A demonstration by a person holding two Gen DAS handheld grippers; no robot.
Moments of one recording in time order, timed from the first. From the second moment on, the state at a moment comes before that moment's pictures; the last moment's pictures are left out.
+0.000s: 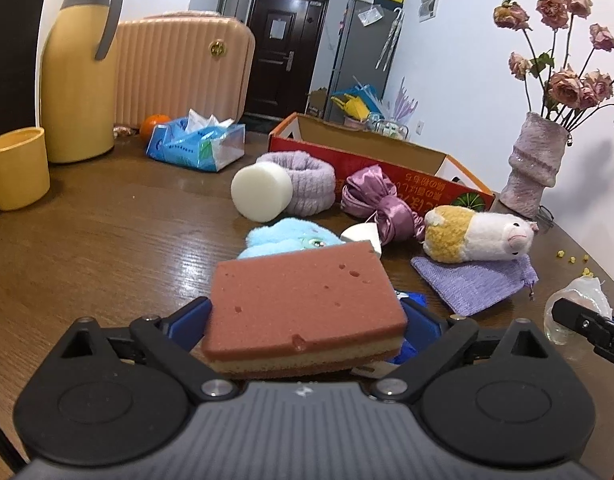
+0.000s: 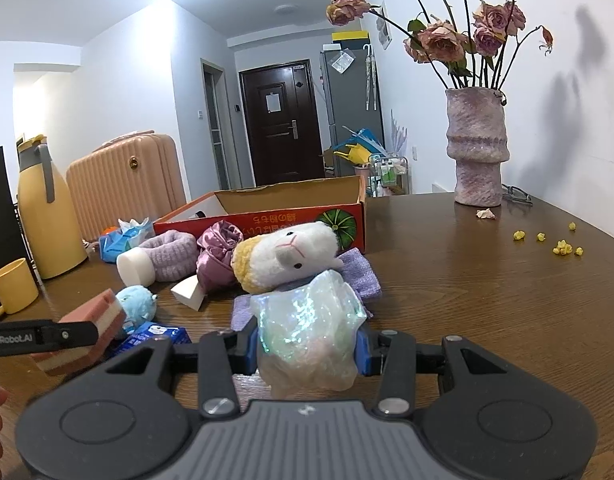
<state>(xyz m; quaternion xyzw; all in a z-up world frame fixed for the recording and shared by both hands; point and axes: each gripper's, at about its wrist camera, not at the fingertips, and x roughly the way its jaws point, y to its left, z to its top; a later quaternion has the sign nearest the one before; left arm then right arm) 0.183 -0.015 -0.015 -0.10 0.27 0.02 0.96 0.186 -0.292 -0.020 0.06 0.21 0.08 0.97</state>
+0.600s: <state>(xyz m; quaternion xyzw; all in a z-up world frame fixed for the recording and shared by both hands) 0.168 -0.018 0.011 -0.06 0.21 0.01 0.98 0.185 -0.279 0.003 0.02 0.18 0.08 0.98</state>
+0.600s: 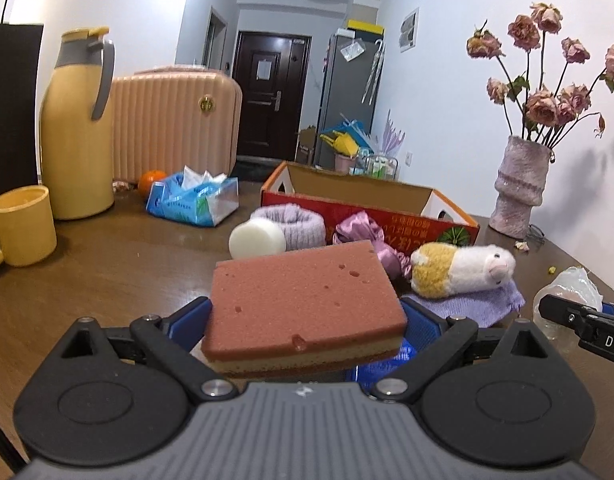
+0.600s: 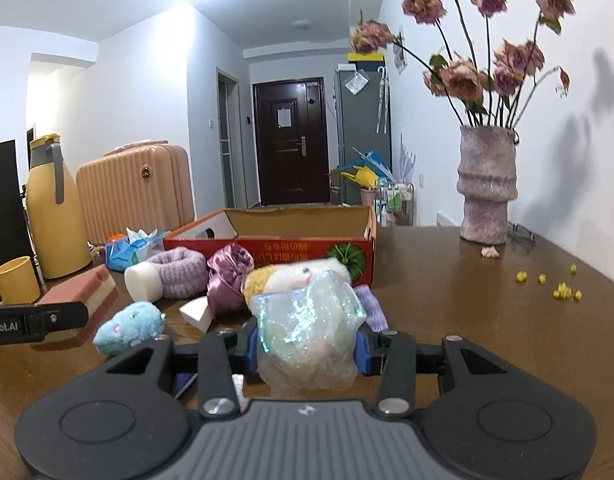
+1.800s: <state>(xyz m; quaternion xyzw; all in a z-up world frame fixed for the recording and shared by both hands) 0.243 -0.021 0.063 -0.06 0.14 0.03 0.99 0.283 -0.244 0.057 0.00 0.15 0.07 0.99</state>
